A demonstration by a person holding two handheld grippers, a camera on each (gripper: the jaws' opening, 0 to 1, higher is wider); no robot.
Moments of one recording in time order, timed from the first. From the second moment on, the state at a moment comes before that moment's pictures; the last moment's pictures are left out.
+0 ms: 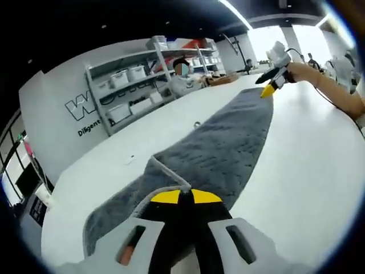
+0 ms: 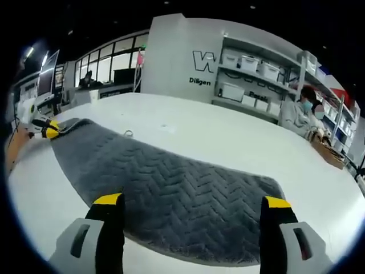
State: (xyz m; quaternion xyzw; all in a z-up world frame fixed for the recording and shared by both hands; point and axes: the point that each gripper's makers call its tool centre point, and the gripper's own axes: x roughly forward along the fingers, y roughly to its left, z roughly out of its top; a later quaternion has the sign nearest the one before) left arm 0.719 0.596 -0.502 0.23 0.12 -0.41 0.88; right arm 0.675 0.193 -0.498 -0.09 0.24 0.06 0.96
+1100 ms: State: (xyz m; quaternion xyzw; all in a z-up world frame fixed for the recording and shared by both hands) left arm 0.654 0.617 -0.507 0.17 0.17 -0.52 0.82; right arm 0.676 0.195 -0.503 -0.10 0.26 0.06 0.96
